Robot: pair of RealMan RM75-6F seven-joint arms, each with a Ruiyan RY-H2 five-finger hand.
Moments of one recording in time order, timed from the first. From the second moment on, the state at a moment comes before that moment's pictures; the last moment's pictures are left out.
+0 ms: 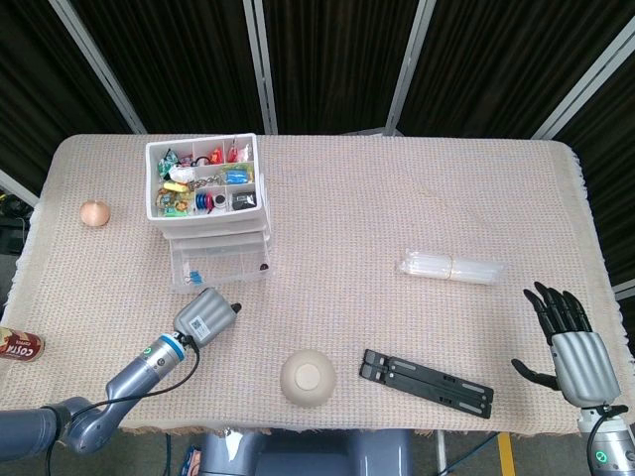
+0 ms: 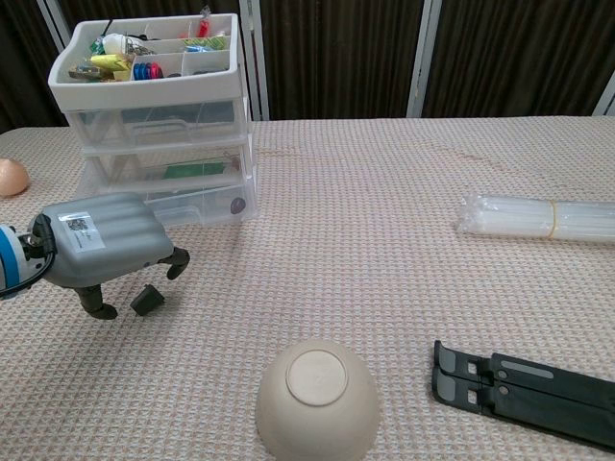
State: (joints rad) left arm -0.74 -1.45 0.07 -1.56 1.28 0.92 0.94; right arm 0.08 -1.12 0.03 -1.63 -1.60 1.51 0.03
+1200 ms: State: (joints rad) left arm -0.74 -1.50 0.08 -1.52 1.30 0.93 0.90; right arm 0.08 -1.12 0.03 -1.63 -1.60 1.51 0.03
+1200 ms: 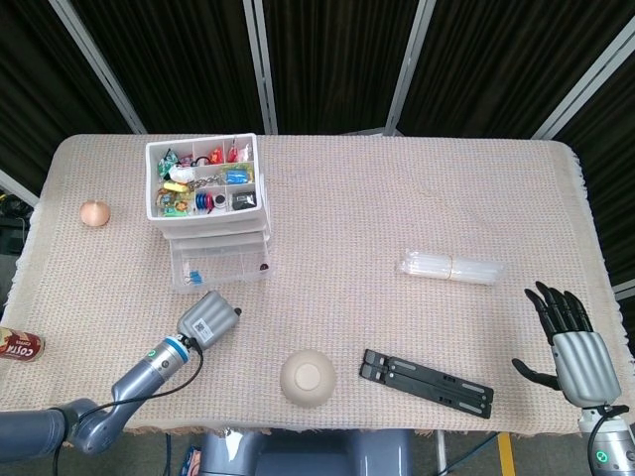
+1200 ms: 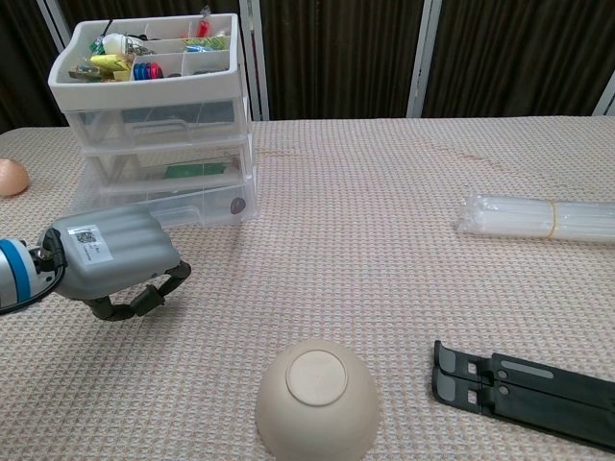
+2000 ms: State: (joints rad) left arm -0.75 -1.36 -0.07 -1.67 1.42 1.09 0.78; right arm 0.08 -1.12 0.03 -1.63 -1.60 1.51 0.02
